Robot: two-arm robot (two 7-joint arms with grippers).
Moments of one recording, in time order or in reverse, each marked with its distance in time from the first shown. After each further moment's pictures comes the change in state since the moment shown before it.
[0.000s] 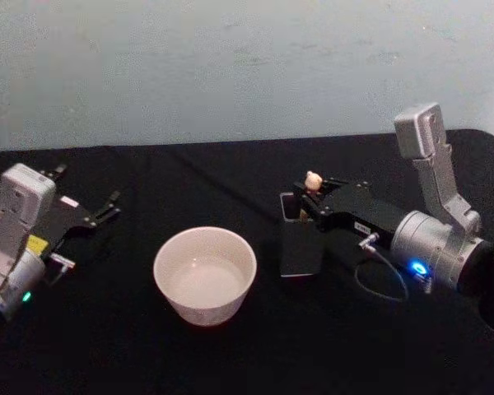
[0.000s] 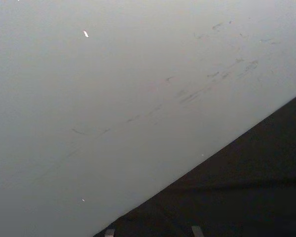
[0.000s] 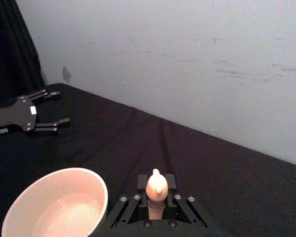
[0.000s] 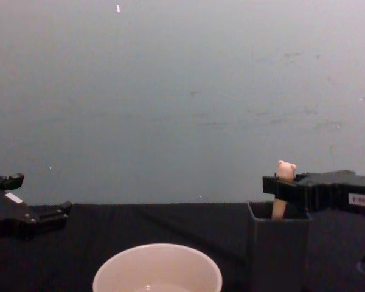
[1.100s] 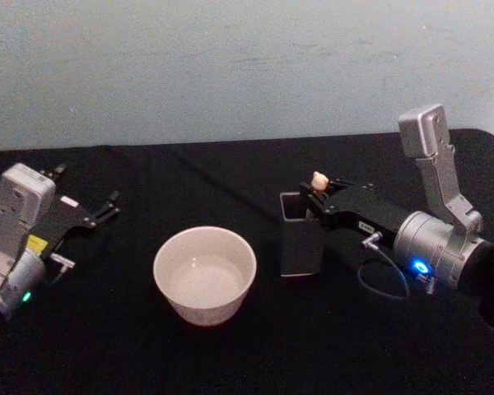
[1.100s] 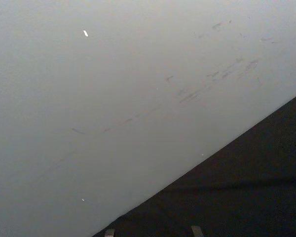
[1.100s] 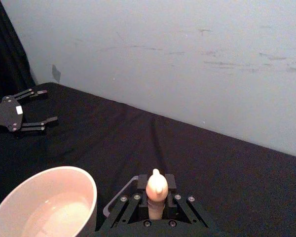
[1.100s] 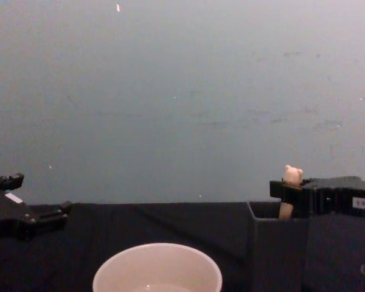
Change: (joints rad) left arm 0.000 0.000 0.000 0.000 0.000 0.000 0.000; right arm -0.005 -0.024 0.028 0.022 -0.009 0.020 -0.006
